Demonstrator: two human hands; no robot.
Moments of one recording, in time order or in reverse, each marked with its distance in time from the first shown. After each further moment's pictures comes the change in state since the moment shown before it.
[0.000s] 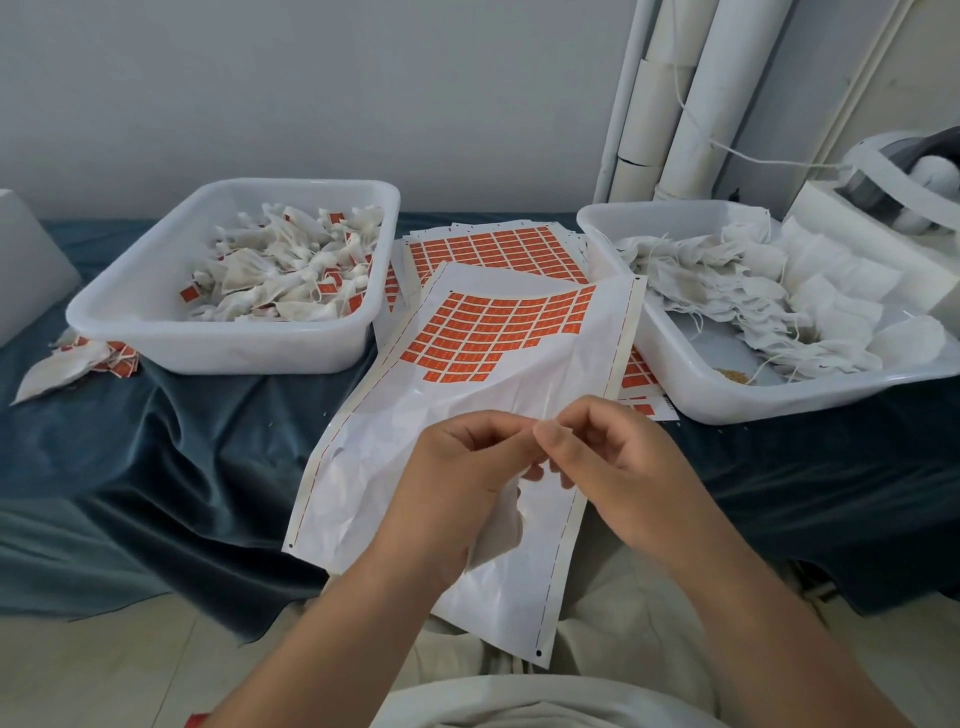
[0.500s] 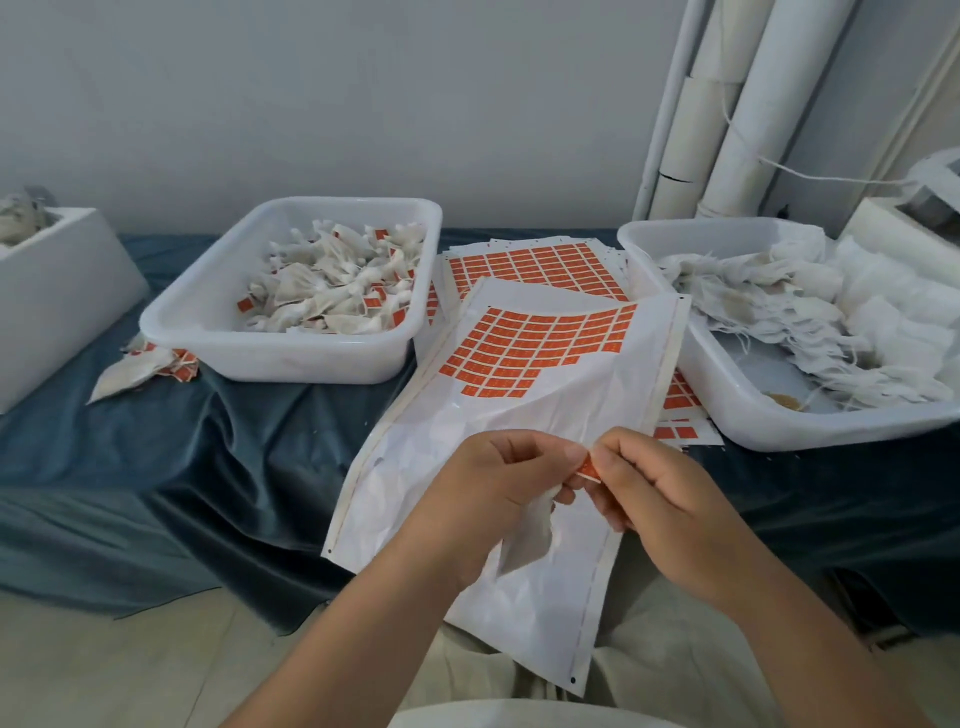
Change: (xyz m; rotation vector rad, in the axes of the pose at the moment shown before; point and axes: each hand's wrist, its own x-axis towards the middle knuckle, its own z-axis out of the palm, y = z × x) left_hand 0.010 0.006 -0.014 0.139 -0.084 -0.115; right_hand 0.001 0.013 0.000 0.011 -0.137 -0.095
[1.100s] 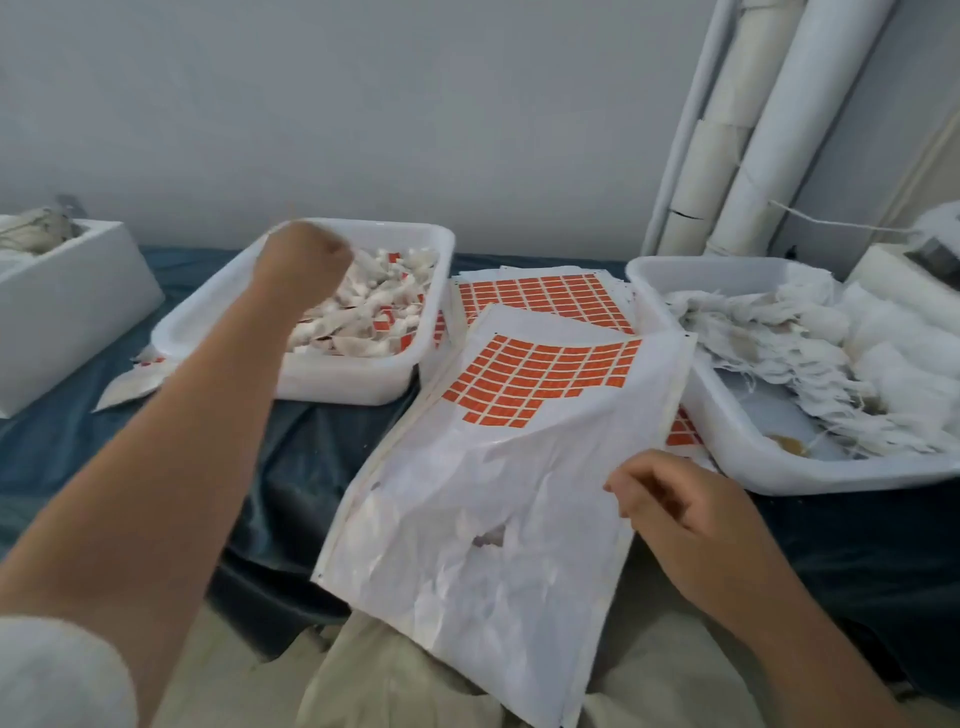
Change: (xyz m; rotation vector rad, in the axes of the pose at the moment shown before) left_hand 0.158 0.086 -0.232 1.010 0.792 0.178; right_hand 0.003 -0.002 -0.027 -0.250 0.163 0.028
